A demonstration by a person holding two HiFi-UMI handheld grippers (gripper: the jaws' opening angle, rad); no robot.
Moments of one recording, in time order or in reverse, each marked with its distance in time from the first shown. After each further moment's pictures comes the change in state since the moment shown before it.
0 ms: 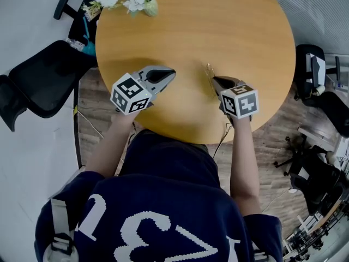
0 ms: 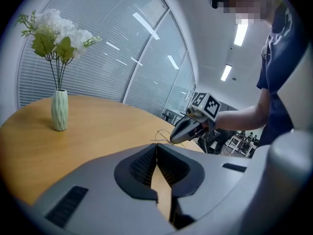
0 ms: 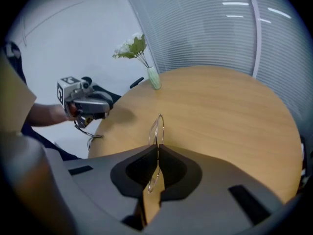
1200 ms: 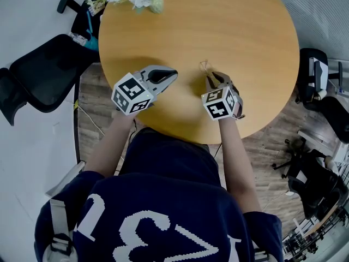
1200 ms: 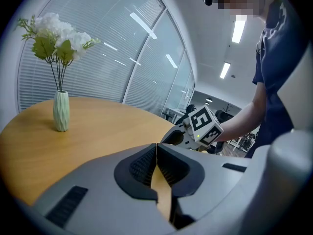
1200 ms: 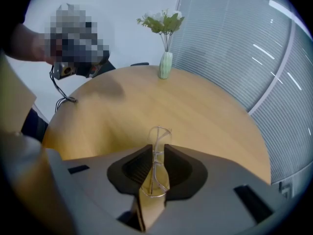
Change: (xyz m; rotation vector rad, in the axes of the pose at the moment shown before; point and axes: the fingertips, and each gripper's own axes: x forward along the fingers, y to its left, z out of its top) left arm -0.005 -0.001 -0.007 0.029 0.006 0.010; right arm 0.054 -0.007 -0.012 -0.379 0.045 -0.306
